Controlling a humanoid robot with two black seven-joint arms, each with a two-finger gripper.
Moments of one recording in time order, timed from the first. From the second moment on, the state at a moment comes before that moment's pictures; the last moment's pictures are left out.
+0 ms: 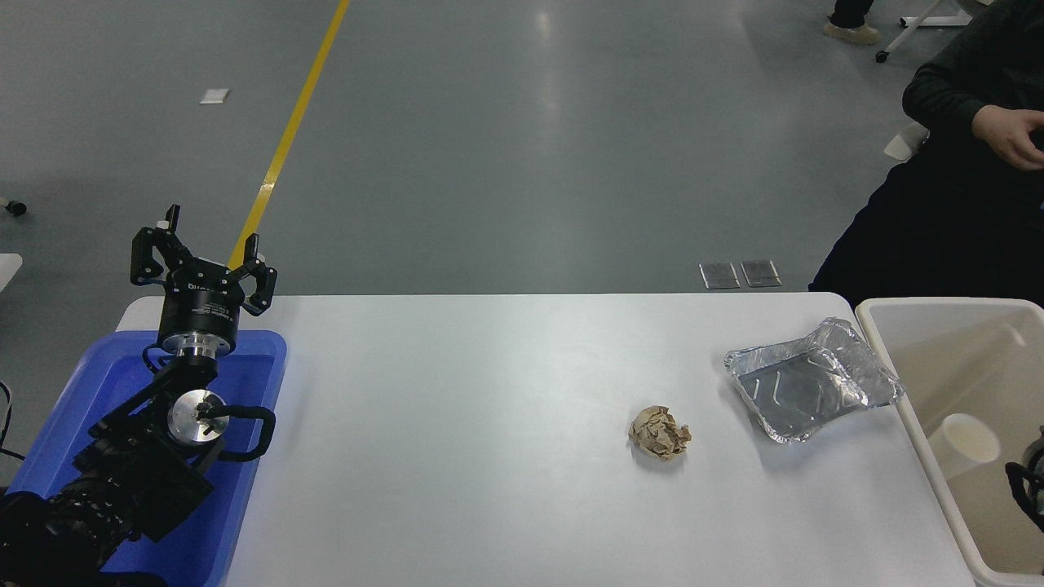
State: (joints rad) left arm -0.70 0.19 -0.78 -0.29 -0.15 -0.55 -0.64; right arm 0.63 -0.32 0.37 -0.16 -0.06 0.01 -0.06
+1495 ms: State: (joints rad) left arm -0.70 0.19 -0.77 -0.29 -0.15 -0.55 -0.64; right arm 1.62 -0.70 -0.82 1.06 -0.48 0.05 0.01
